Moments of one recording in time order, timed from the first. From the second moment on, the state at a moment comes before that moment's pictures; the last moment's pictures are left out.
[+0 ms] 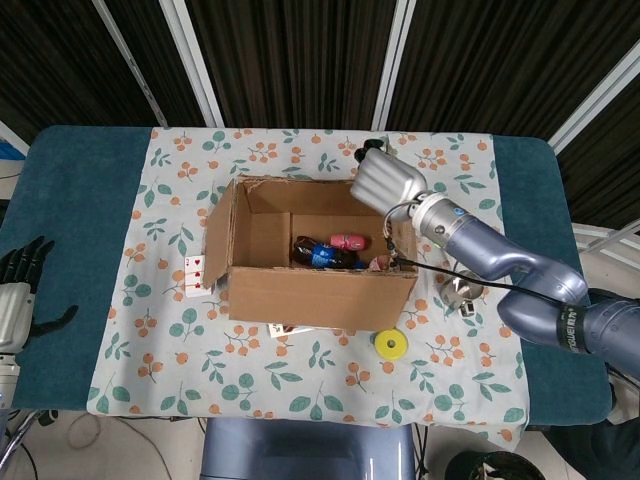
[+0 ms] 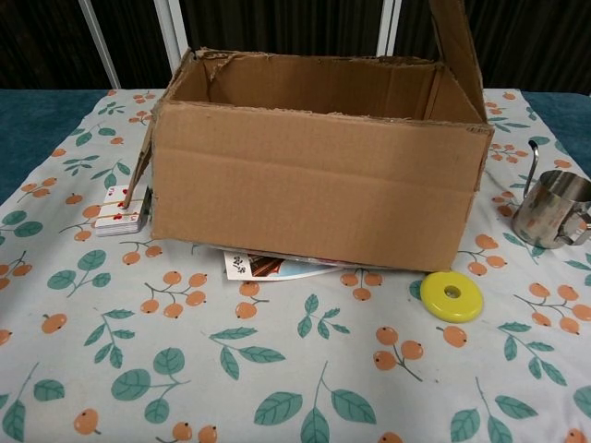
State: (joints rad) left arm -0.21 -1.18 -0.11 -1.53 1.35 1.40 -0.07; right arm 1.32 -0.92 0.12 -1.51 -1.26 0.48 -0.64
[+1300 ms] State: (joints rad) left arm -0.21 -1.18 -0.12 -1.53 1.35 1.39 -0.05; right arm 1.19 -0.82 0.06 -1.56 -1.17 0.59 -0.70
